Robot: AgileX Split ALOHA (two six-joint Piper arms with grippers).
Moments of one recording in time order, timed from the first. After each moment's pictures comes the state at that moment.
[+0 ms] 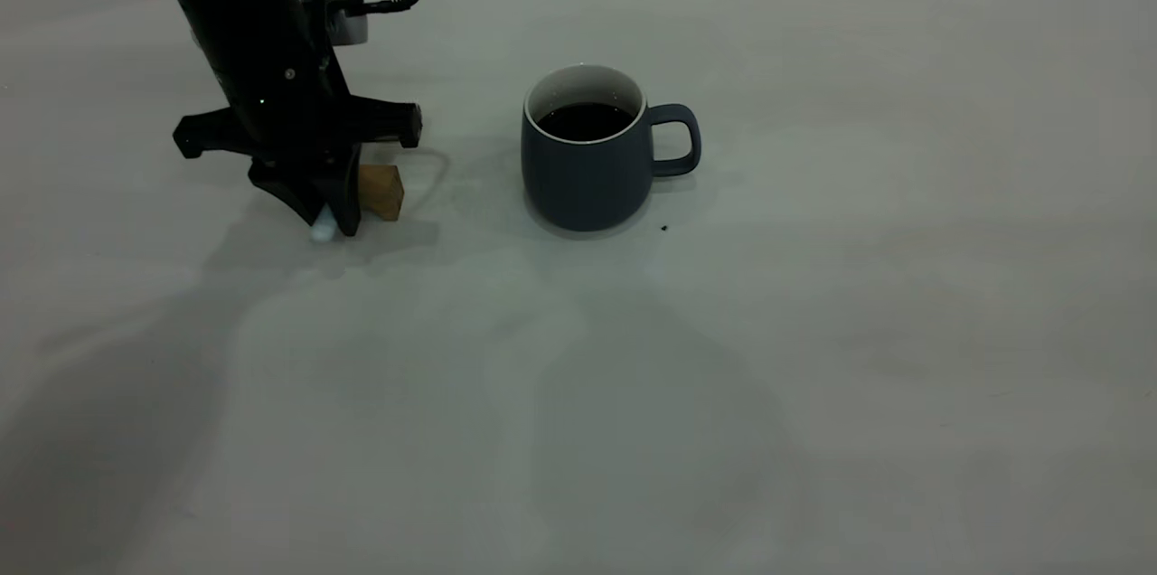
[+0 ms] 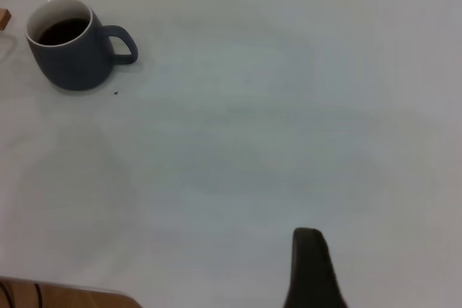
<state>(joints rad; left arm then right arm) -0.26 2.38 -1.41 -0.09 0.56 -0.19 0.00 0.02 -0.47 0.11 1.13 -0.12</state>
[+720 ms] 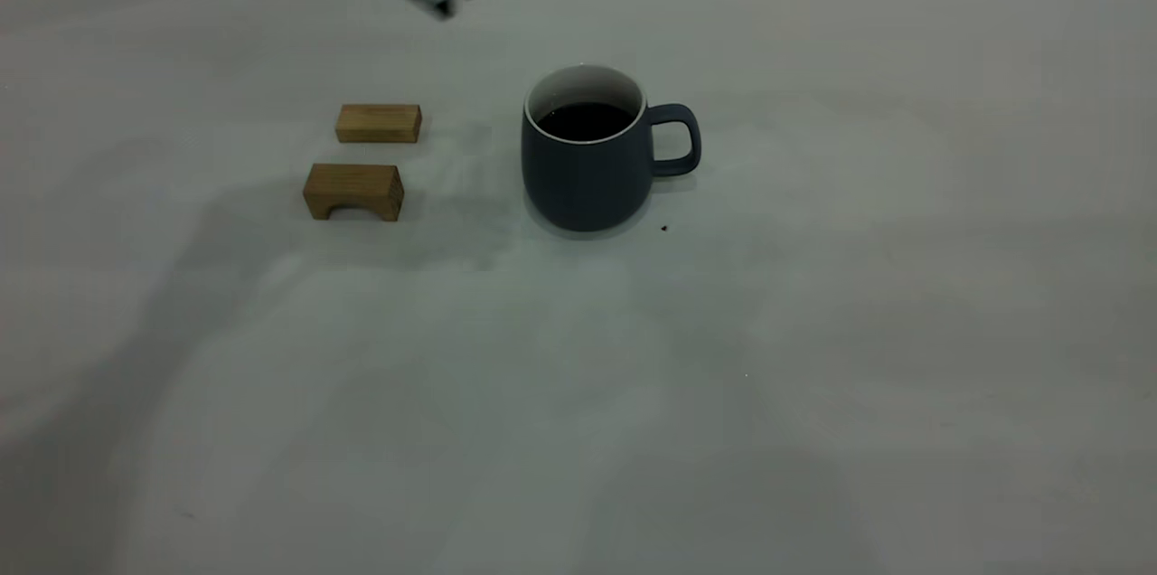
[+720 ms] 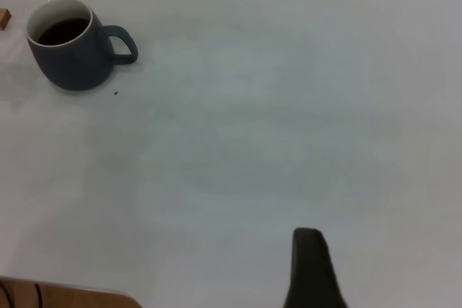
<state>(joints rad) -0.26 2.05 -1.41 -0.84 0.87 -0.10 0.00 0.02 -0.47 0.11 1.13 -0.12</state>
